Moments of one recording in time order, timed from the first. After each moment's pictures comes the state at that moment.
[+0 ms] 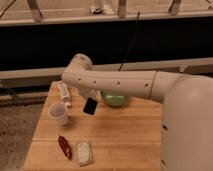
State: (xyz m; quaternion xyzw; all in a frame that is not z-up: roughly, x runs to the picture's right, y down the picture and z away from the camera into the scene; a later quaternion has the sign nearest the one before) arm -0.073 0.052 0.755 -0.23 -0.10 -0.62 0.75
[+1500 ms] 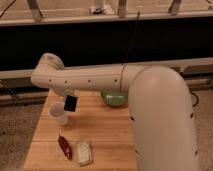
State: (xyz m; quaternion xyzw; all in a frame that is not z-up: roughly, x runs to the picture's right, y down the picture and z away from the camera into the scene) arm -0.173 0.035 0.748 -0.18 -0.10 -0.68 0.70
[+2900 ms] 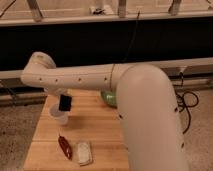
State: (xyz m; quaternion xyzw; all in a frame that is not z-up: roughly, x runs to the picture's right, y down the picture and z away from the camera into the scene) arm -0.202 0.034 0.745 -0.18 -0.11 -0.72 0.66
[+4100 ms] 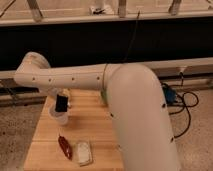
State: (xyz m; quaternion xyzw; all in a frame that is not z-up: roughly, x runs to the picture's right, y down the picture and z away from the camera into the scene) arm -0.222 0.037 0.745 -0.19 -0.12 -0.73 0.64
